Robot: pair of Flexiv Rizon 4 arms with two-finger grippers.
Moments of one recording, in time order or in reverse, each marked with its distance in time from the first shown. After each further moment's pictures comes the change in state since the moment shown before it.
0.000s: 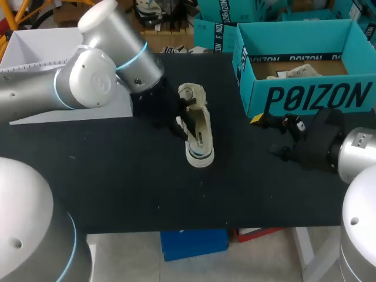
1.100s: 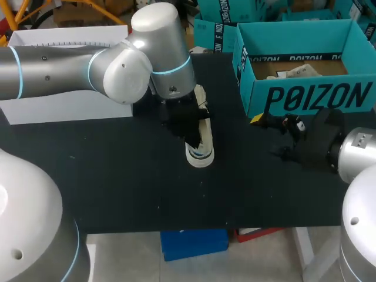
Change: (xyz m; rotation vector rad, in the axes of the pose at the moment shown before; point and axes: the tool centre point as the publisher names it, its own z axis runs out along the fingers) left arm 0.009 0.009 0.042 -0.051 0.278 -0.036; right arm 0.000 0.000 0.000 0.000 0.000 0.000
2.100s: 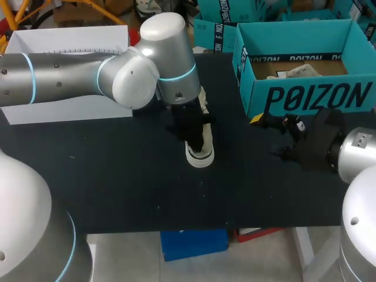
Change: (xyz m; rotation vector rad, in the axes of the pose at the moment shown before) left arm -0.003 0.015 0.023 -0.006 0.008 -0.019; right arm 0.000 0.000 0.000 0.000 0.000 0.000
